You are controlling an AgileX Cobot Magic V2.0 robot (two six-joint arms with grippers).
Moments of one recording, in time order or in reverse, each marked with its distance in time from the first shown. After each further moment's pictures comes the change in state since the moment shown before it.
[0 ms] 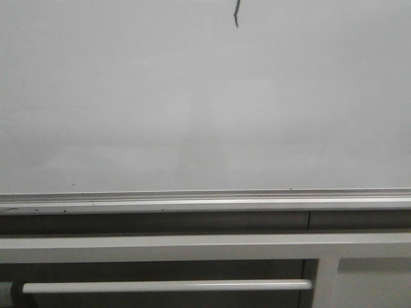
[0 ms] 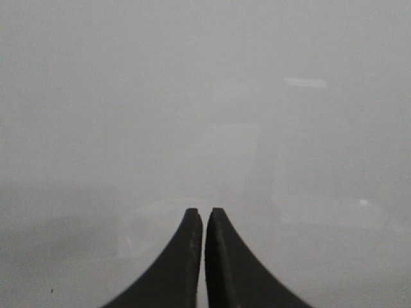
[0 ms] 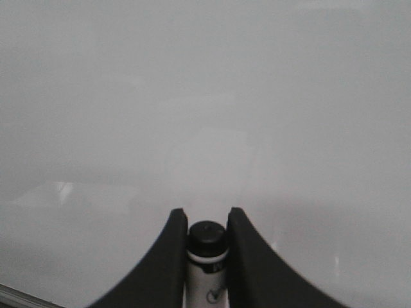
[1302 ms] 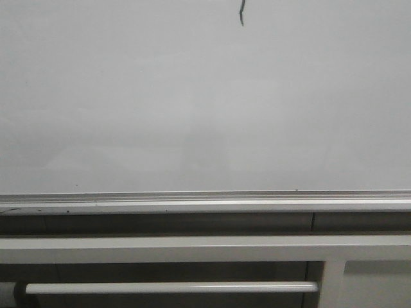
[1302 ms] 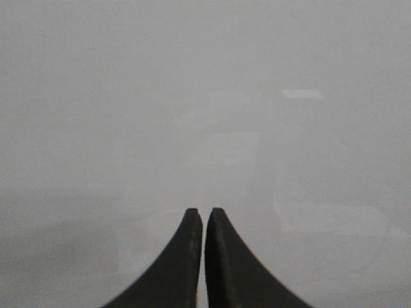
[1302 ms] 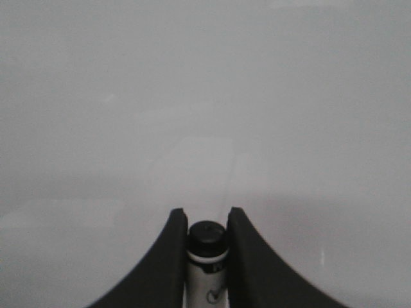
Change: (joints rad) left arm 0.000 0.010 -0.039 0.019 0.023 0.000; right arm 0.007 0.000 -0.052 0.000 -0.060 -0.003
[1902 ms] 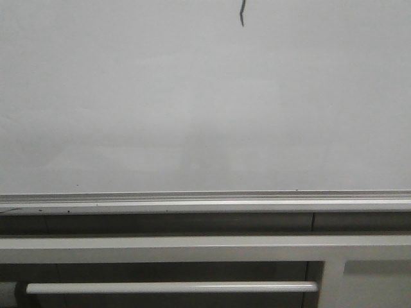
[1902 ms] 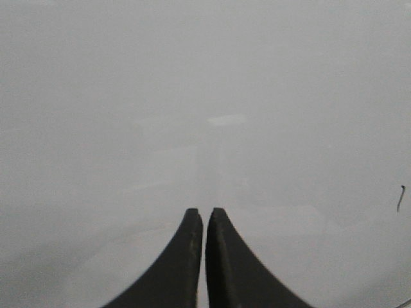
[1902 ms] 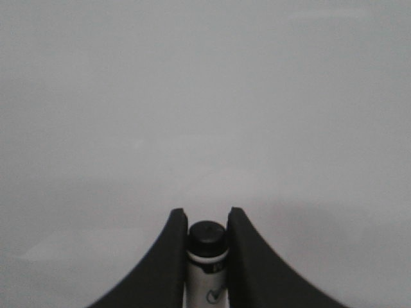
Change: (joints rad) left arm 0.000 0.130 -0.182 0.017 0.174 0.020; right arm 0.000 0.157 -0.189 -0.002 0.031 -0.003
